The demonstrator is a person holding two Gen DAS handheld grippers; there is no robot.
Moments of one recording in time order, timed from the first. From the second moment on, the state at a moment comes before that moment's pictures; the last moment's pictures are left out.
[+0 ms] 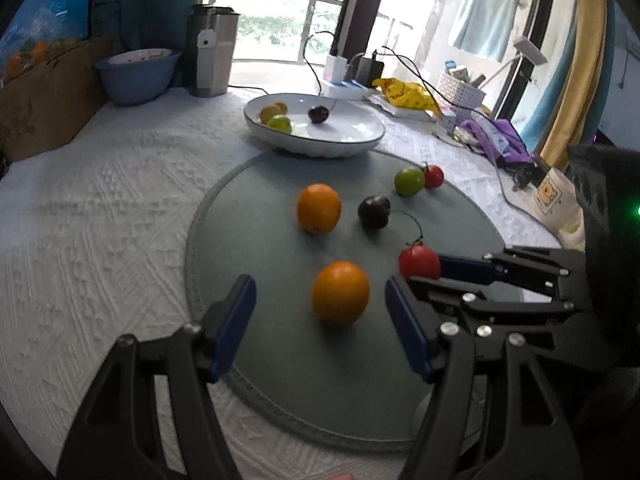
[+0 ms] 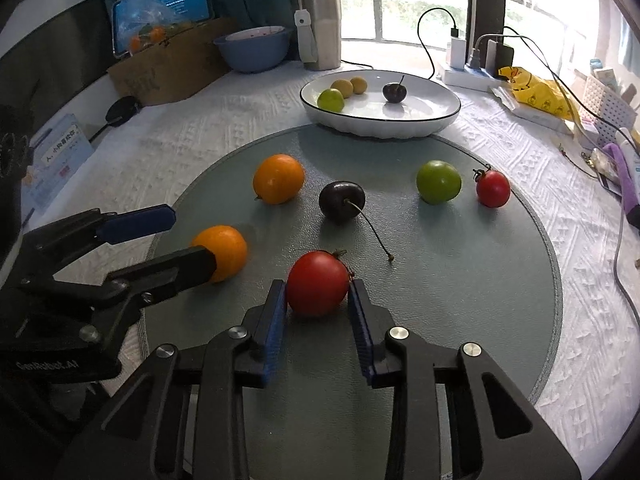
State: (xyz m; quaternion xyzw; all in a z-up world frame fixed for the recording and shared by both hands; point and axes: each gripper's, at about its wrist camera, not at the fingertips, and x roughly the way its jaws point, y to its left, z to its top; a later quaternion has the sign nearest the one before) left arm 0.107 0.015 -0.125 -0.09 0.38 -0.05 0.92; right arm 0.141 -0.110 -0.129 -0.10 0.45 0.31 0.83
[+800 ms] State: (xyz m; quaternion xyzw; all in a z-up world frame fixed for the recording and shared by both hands) left arm 0.123 -0.007 -0.130 -0.05 0.42 -0.06 0.91; right arm 0.150 -0.134 -0.101 -0.08 0.42 0.31 0.85
